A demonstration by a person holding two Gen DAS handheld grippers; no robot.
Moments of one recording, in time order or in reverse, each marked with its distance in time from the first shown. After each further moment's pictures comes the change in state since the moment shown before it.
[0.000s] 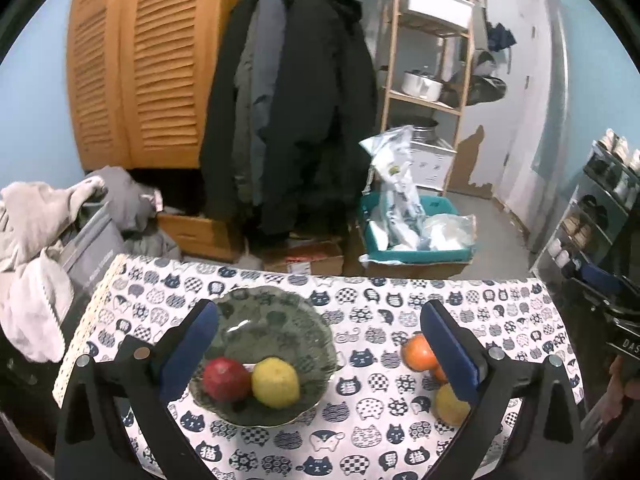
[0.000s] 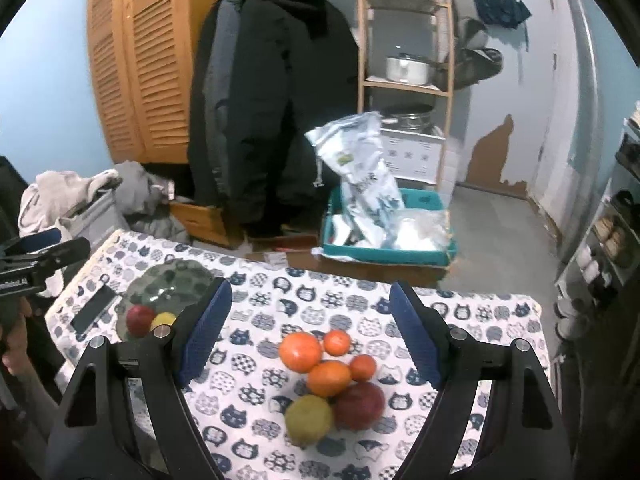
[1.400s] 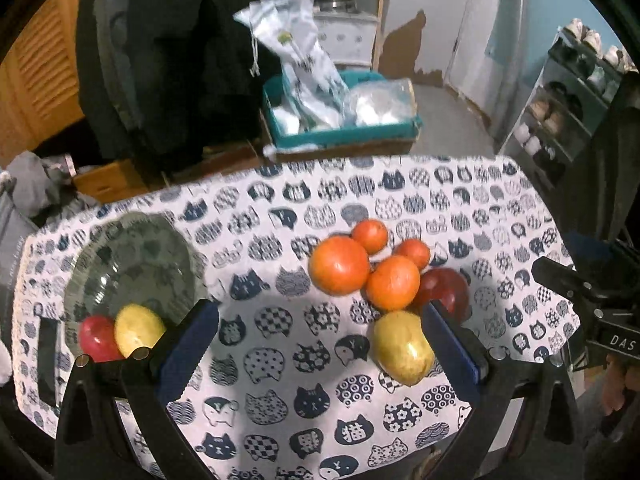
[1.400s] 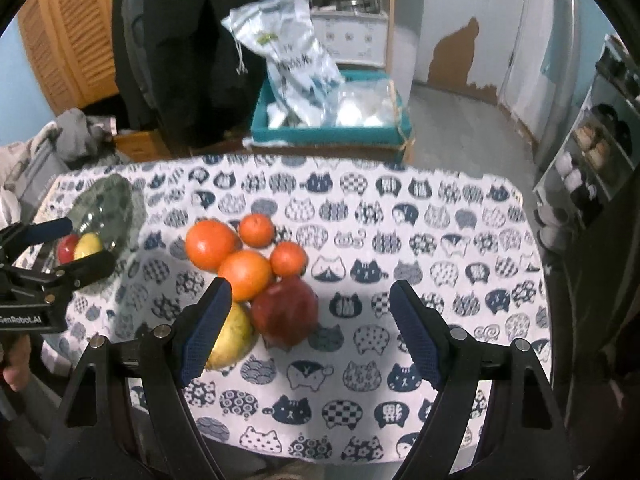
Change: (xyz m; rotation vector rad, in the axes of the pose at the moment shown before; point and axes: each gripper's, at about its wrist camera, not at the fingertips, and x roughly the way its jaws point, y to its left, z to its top) left arm 0.119 -0.131 -0.073 0.184 0.372 -0.139; right arm 0.063 -0.080 -0.093 0.112 0.348 -0.096
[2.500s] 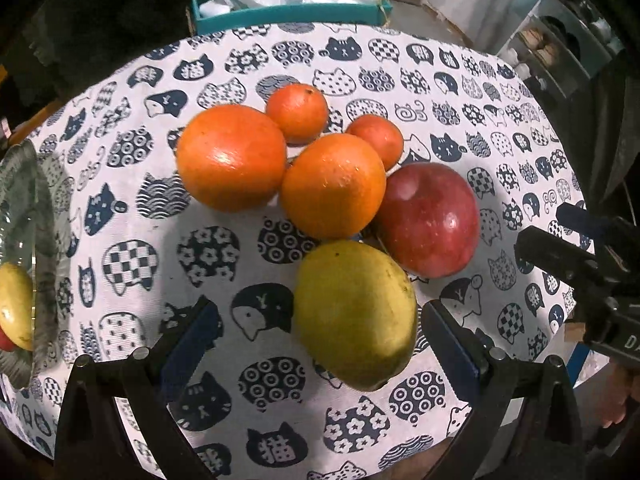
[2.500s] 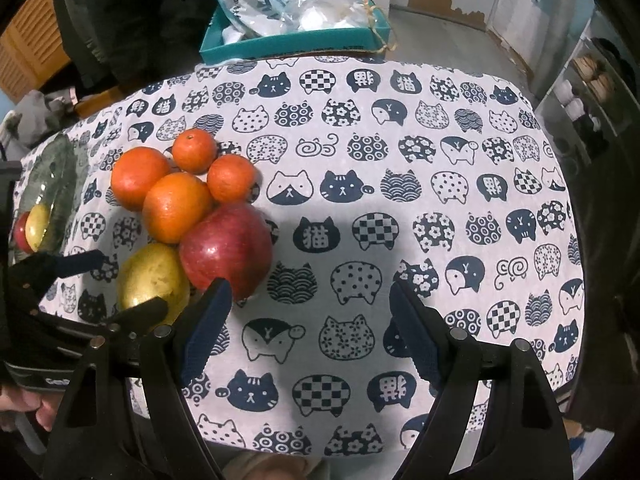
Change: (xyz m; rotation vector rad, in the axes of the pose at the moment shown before) left arm 0.116 -0.057 -0.039 0.042 0.302 -0.119; right arm 0.070 -0.034 -0.034 0.101 0.221 -0.023
